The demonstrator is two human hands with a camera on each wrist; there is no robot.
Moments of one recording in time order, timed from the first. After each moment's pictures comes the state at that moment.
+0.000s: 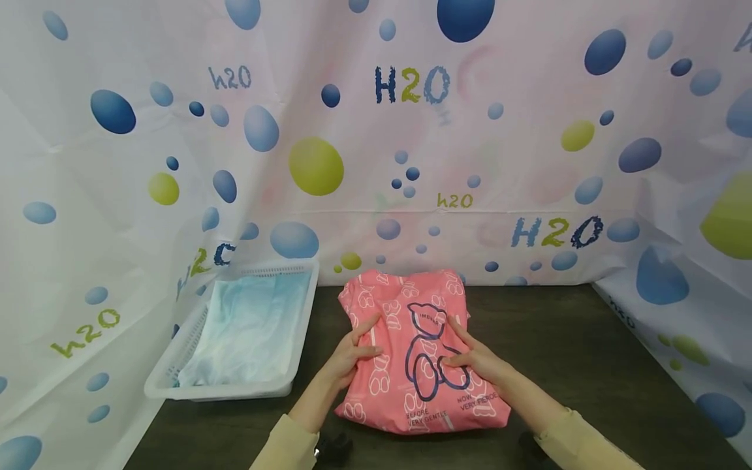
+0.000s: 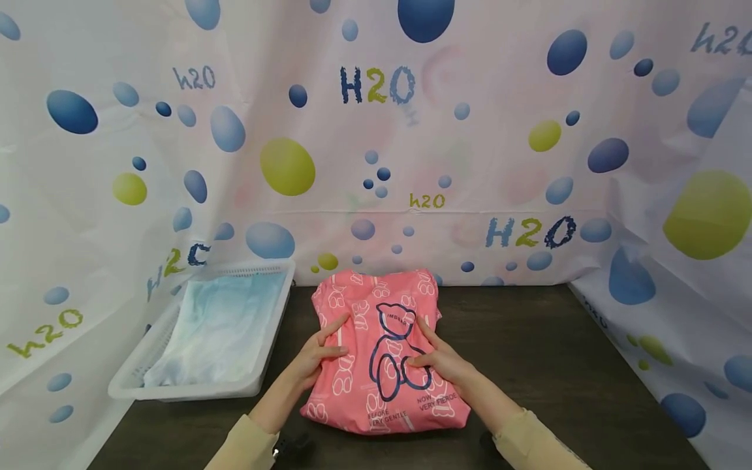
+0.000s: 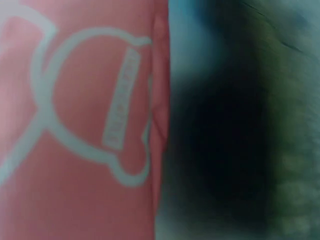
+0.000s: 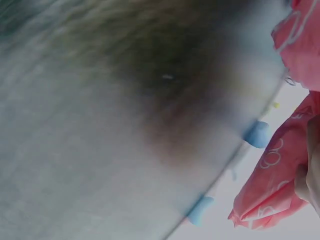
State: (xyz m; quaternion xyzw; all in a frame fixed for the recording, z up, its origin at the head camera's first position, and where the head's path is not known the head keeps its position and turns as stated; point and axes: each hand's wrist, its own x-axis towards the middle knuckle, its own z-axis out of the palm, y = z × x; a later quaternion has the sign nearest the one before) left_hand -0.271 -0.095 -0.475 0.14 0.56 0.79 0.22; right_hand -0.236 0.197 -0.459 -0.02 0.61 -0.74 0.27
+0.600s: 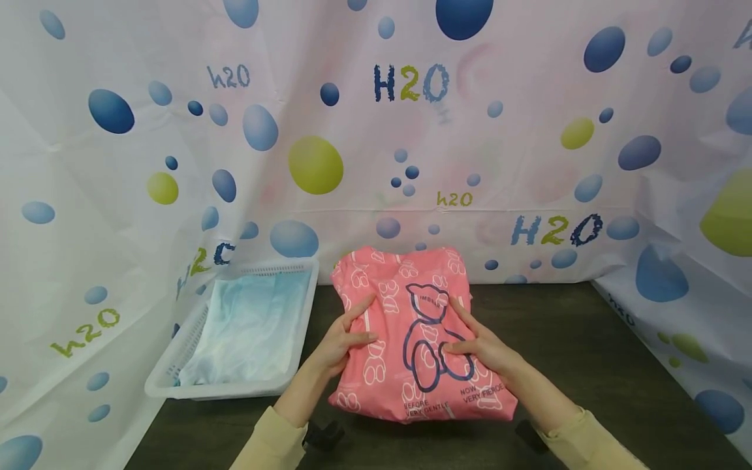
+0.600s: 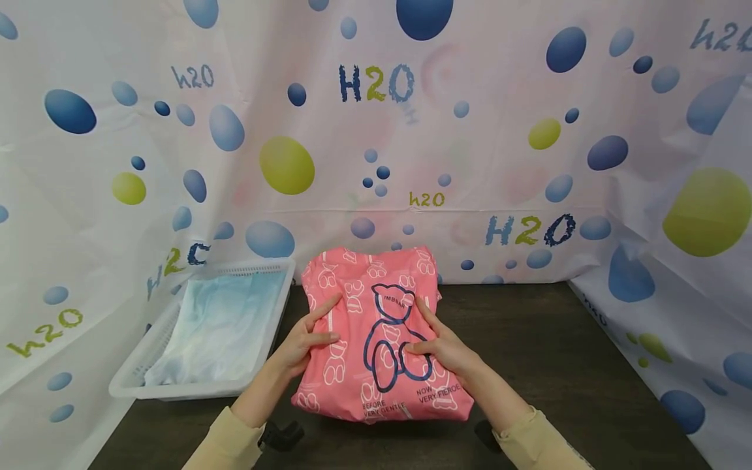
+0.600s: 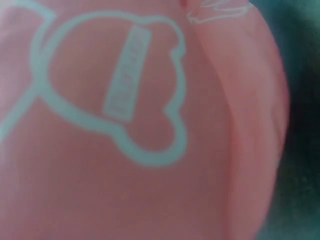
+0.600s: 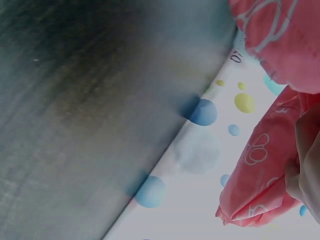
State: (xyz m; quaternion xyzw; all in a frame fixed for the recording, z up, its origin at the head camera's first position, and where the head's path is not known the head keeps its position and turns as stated) left_hand -0.260 -0.104 -0.422 0.21 0.55 0.78 0.22; right_hand -0.221 0.196 -0.411 -0.04 0.61 -0.75 0.26
